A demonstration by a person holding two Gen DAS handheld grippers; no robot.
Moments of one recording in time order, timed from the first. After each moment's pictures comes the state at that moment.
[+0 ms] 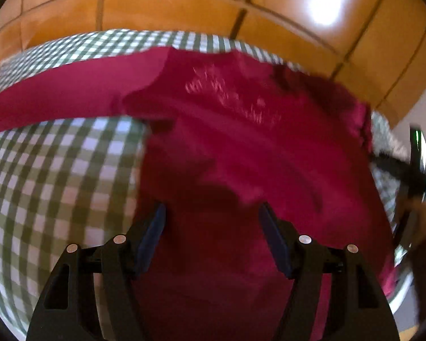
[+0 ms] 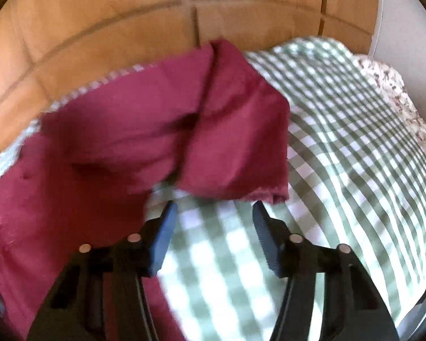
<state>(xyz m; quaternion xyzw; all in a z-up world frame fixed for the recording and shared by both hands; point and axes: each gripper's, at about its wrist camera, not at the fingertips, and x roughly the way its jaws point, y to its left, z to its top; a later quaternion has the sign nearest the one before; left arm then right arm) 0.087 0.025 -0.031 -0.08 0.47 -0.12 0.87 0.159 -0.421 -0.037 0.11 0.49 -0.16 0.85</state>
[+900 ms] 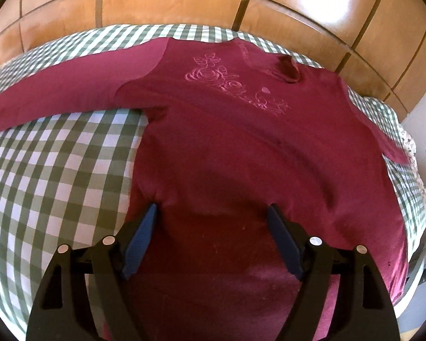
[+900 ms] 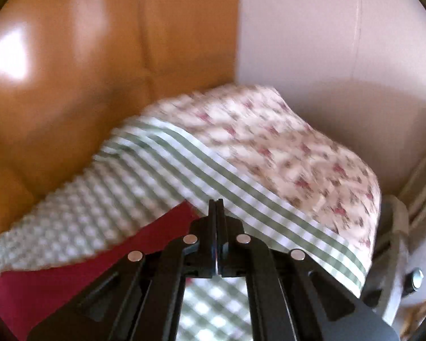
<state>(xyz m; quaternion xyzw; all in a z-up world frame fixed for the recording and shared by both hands) 0.095 0.020 -0.040 -0.08 0.48 -0.11 0.87 0.132 -0.687 0.076 0.17 0.39 -0.42 0.80</state>
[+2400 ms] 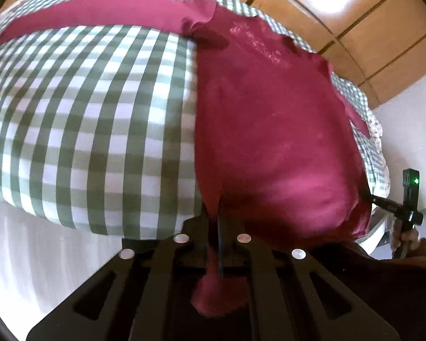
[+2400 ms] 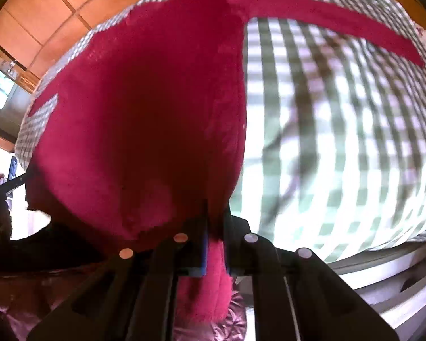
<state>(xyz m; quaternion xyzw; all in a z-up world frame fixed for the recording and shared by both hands) -0.031 0.120 -0.034 -0.15 0.55 -0.16 0.81 -0.063 -0.368 -0.005 0.09 0.62 0.10 0.77</state>
